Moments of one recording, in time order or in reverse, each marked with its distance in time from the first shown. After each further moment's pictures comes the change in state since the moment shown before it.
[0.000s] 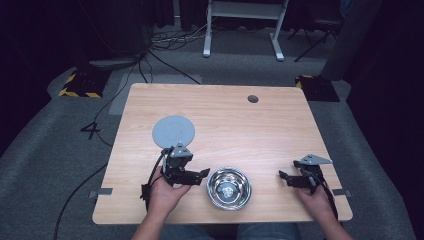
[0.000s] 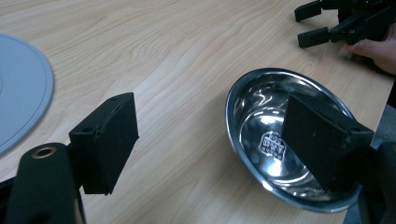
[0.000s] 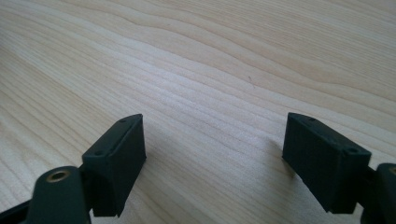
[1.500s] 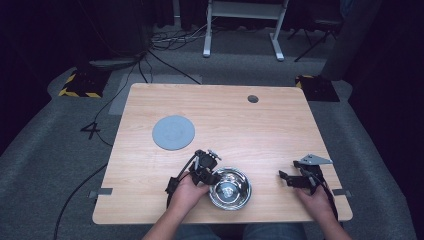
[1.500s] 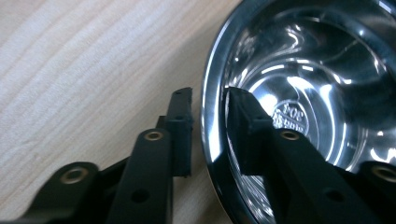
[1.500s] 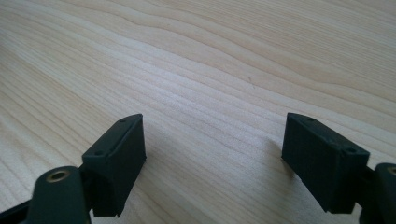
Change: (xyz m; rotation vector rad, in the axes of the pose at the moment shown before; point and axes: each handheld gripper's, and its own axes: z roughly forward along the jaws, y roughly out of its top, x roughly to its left) left arm -0.018 0.006 0.085 0.414 -0.013 -0.010; right arm 0.000 0.000 0.000 0.002 -0.002 -0.004
